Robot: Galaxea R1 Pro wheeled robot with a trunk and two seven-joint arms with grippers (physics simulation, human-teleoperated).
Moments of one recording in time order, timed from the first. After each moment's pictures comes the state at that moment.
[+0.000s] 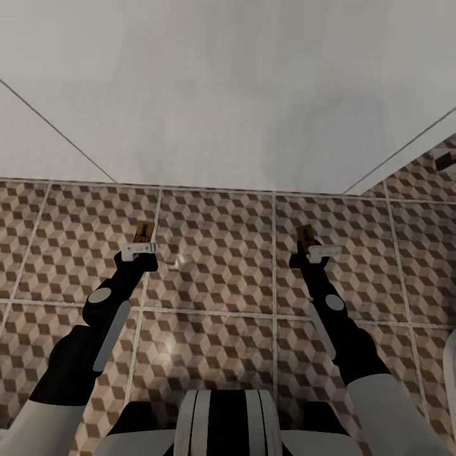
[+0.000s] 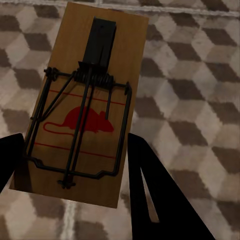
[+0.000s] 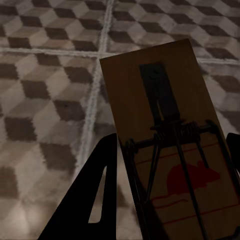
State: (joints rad) left arm -0.60 0.11 -0.14 -1.52 0.18 0.39 0.15; right arm -0.69 -0.03 0.10 -1.13 -0.05 -0.12 -0.07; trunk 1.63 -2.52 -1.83
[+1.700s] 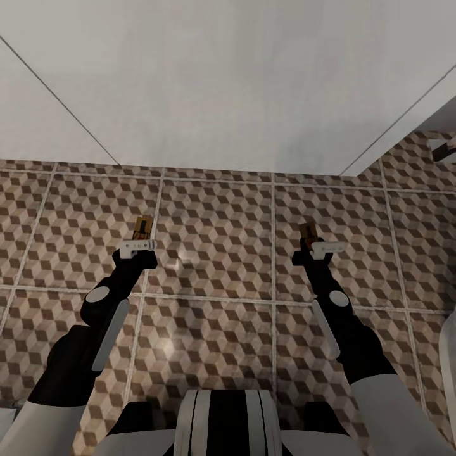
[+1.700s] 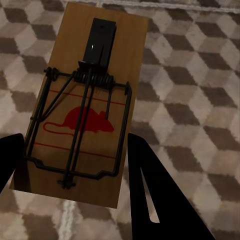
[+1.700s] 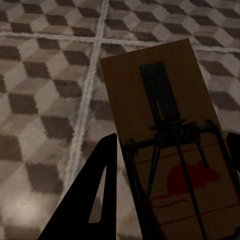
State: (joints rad) left arm -0.60 0.10 -0.13 -1.55 0.18 0.39 0.15; right arm -0.69 -0.05 0.10 -1.19 -0.05 -0.05 -0.07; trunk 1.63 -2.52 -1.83
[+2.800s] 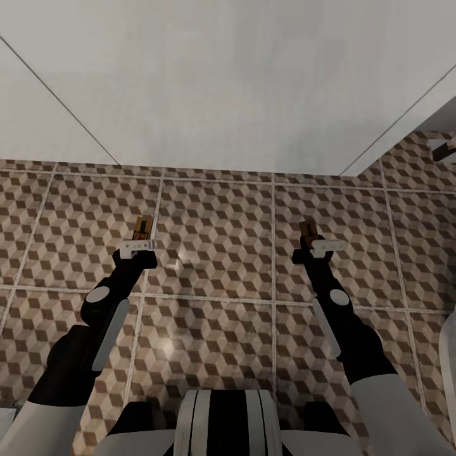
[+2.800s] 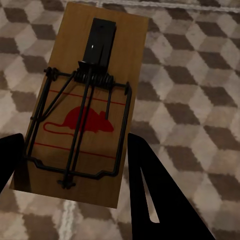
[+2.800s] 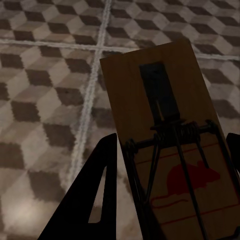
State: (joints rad) left arm -0.60 0.10 -0.13 -1.55 0.18 0.39 0.15; right arm -0.69 -0.05 0.10 -1.21 -0.05 -0.04 -0.07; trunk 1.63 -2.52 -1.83
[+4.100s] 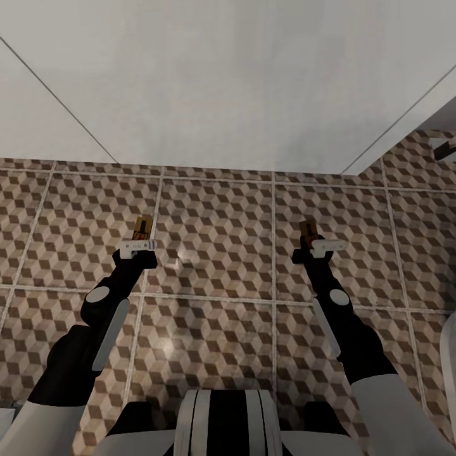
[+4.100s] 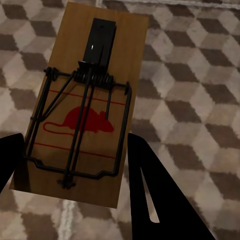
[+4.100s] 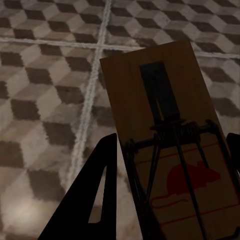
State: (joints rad) left arm -0.60 0.10 -0.13 -1.55 0.18 0.39 0.15; right arm -0.69 -0.05 0.10 -1.21 -0.05 -0.05 -0.07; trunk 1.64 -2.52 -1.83
